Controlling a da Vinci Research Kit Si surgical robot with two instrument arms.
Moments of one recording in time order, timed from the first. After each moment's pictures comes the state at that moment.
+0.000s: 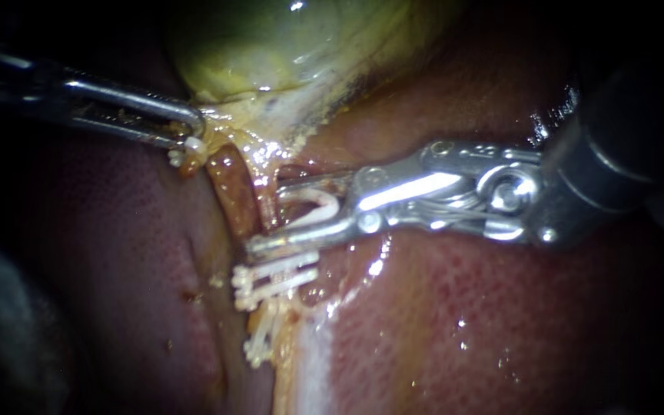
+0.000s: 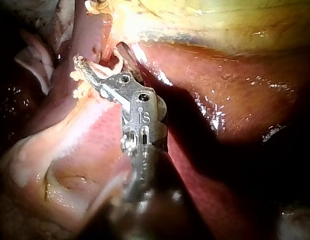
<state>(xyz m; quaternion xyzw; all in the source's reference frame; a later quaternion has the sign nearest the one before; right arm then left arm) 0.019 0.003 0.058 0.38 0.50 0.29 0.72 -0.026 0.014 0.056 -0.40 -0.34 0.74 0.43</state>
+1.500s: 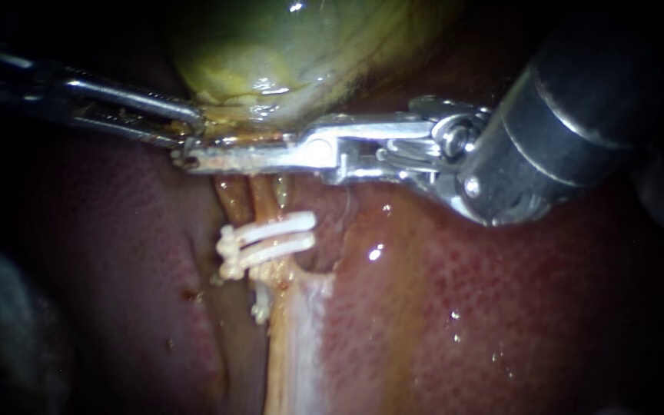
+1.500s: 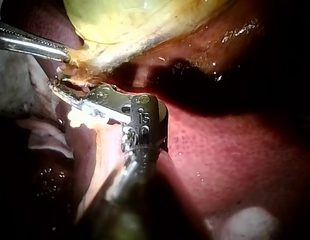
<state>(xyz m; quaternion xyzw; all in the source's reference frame) 0.019 0.007 0.054 0.46 0.53 0.44 0.56 -0.027 0.014 0.056 -0.40 -0.34 0.74 0.43</state>
